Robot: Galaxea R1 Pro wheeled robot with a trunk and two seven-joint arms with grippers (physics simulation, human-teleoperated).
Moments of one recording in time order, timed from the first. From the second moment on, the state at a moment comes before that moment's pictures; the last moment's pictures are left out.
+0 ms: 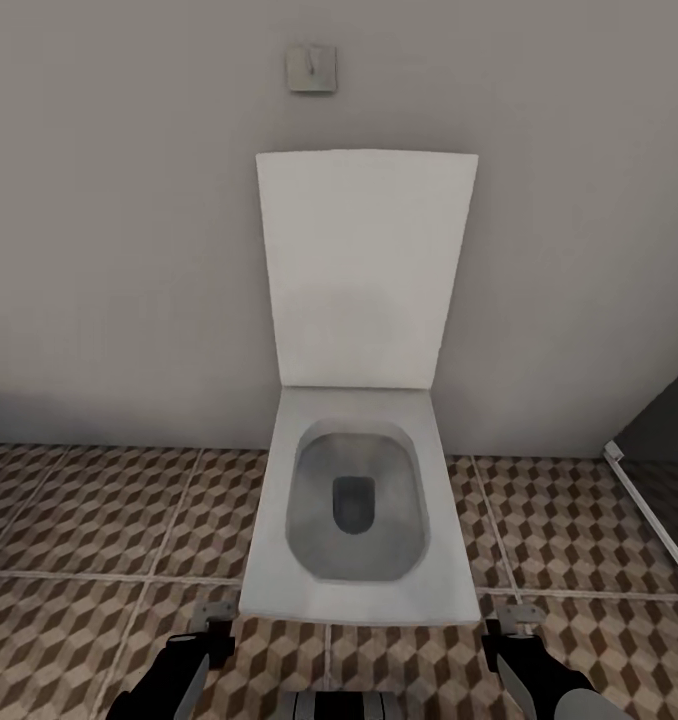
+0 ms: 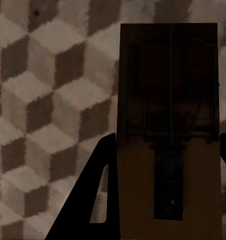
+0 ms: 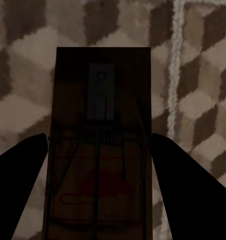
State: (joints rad) left arm -0.43 -0.06 0.18 -0.56 -0.16 0.35 0.15; right arm -0.58 -0.07 -0.06 -0.22 0.09 0.21 -0.20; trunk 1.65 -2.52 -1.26
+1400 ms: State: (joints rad) left arm -0.43 -0.06 0.18 -0.59 -0.16 0.35 0.15; right arm -0.58 -0.06 -0.06 -0.23 0.10 0.20 -0.20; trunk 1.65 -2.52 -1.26
